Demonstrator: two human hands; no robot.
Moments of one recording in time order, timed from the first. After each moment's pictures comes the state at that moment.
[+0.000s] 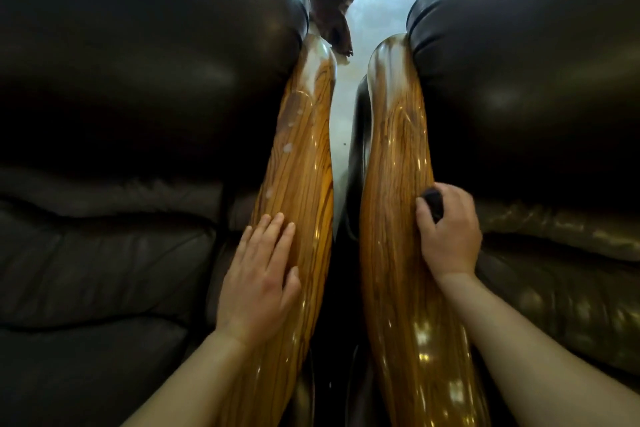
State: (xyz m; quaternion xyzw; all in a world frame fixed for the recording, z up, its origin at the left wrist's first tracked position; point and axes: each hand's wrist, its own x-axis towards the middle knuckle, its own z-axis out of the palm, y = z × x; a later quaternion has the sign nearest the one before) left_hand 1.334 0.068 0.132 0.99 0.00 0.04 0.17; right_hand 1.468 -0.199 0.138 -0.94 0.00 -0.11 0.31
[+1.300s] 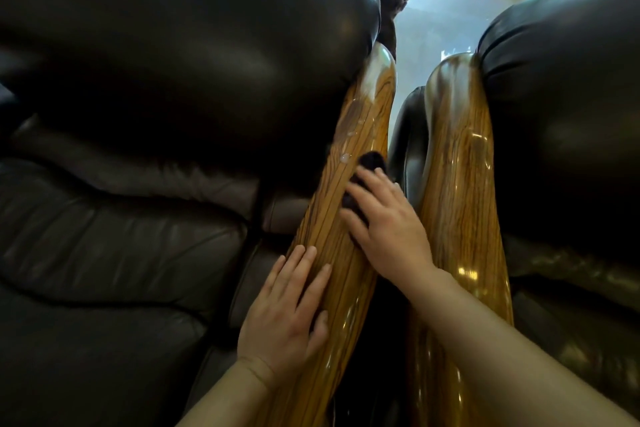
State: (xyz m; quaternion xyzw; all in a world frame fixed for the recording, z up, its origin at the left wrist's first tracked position) left_hand 1.303 0.085 0.105 0.98 -0.03 0.08 0.17; right_hand 1.472 -0.051 0.164 -0.94 -0.28 0.03 0.20
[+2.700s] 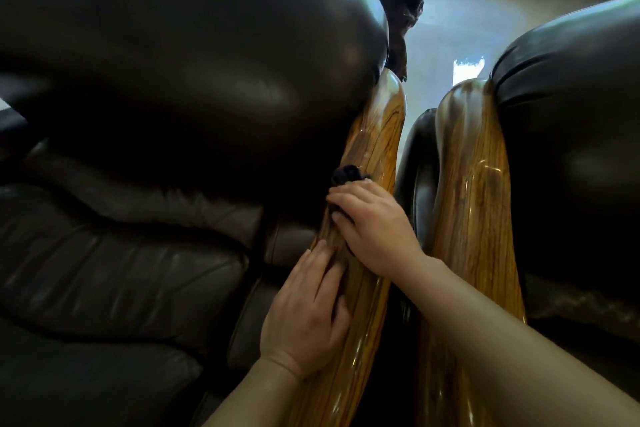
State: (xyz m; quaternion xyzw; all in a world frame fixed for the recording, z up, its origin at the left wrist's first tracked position) left_hand 1.383 0.081 0.127 0.96 0.02 0.11 0.24; right_hand 1.538 -0.015 0.177 -0.89 -0.40 0.01 0.23
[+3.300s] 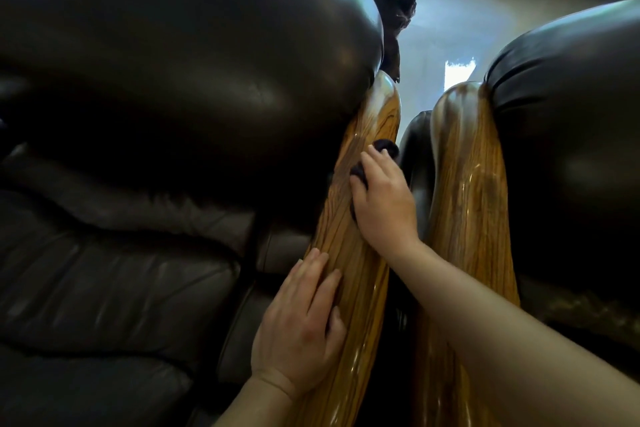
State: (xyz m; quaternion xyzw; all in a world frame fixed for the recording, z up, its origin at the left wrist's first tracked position) left_hand 1.385 0.082 0.125 0.96 0.03 0.12 0.24; right_hand 1.573 0.003 0.174 -0.93 -0.19 -0.01 0.31
